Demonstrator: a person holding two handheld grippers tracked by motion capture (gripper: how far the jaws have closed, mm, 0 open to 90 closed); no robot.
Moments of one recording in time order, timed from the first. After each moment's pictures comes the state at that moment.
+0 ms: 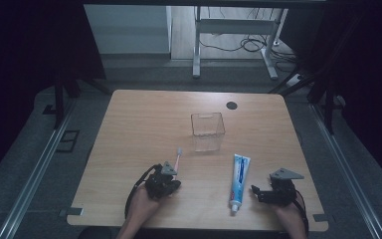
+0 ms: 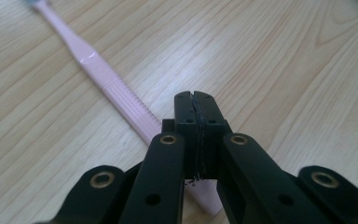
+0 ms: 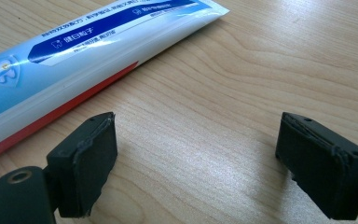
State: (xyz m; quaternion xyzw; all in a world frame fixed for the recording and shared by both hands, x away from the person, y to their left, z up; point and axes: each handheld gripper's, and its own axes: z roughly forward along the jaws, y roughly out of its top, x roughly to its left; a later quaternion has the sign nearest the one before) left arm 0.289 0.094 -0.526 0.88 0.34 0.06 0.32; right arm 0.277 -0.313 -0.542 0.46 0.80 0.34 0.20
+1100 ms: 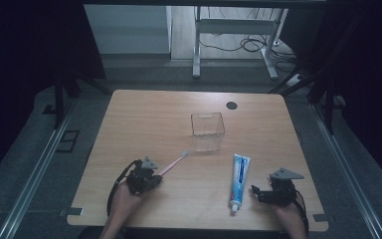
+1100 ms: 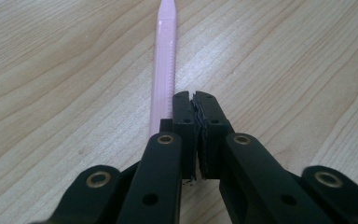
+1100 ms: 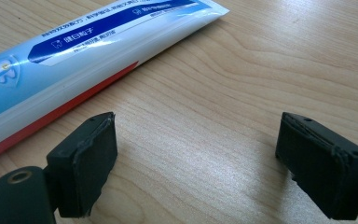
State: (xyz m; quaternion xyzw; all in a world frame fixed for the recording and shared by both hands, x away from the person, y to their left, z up) left arm 0.300 0.146 -0.525 0.87 0.38 0.08 0.30; right arm 0.277 -0.313 -0.542 0.46 0.80 0.34 0.20
